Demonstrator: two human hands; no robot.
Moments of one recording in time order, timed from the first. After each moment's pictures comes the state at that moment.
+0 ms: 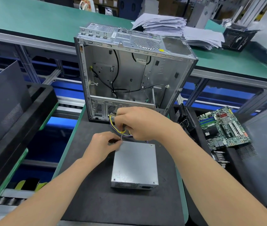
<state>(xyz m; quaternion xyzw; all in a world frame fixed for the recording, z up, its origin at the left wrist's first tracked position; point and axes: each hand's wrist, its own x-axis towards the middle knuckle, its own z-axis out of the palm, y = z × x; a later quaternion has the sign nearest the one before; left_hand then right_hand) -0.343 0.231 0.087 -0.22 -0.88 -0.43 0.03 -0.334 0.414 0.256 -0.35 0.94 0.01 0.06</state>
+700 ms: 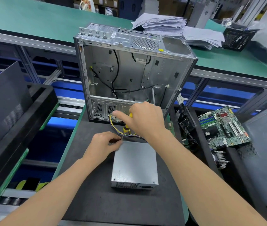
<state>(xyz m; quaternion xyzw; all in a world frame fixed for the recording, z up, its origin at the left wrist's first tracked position) -0.342 0.232 0.086 -0.22 -0.88 -0.43 0.04 -0.337 0.400 0.233 -0.03 0.99 0.01 -0.13</state>
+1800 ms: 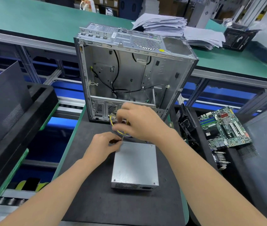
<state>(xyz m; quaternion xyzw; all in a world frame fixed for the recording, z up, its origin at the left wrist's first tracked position) -0.340 0.233 0.091 -0.22 -0.88 -0.43 0.04 -0.334 0.410 0.239 -0.25 0.97 -0.04 -0.05</state>
